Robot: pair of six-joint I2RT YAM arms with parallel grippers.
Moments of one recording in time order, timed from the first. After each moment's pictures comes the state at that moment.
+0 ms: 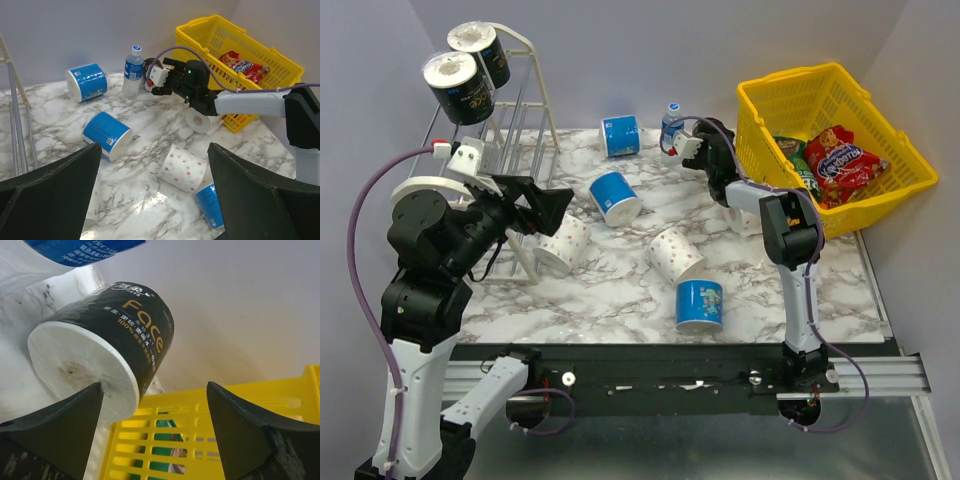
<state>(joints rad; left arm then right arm) -0.26 0.81 1.47 -0.68 0.28 -0.26 0.32 2.30 1.59 0.50 0.17 -1.17</state>
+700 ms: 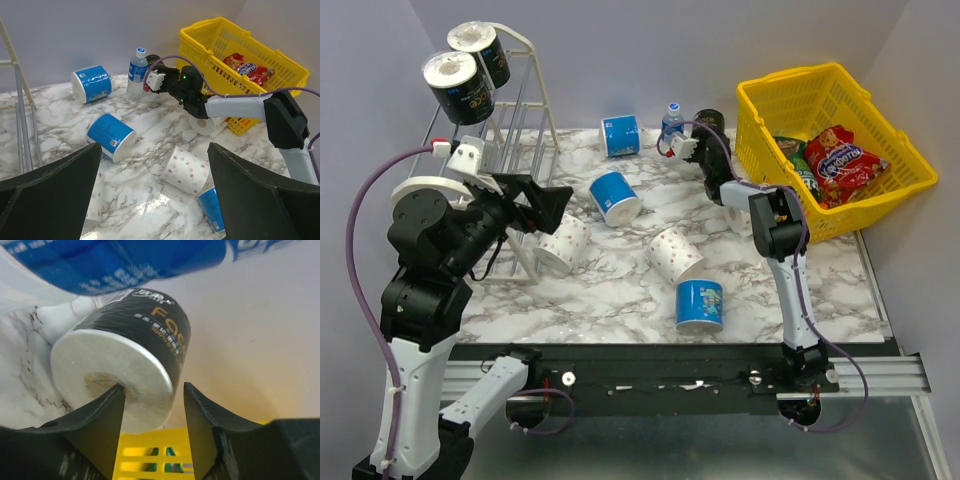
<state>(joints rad) -0.28 0.82 1.48 -0.68 0.25 -0.25 0.30 2.49 1.77 0.60 0.13 -1.26</state>
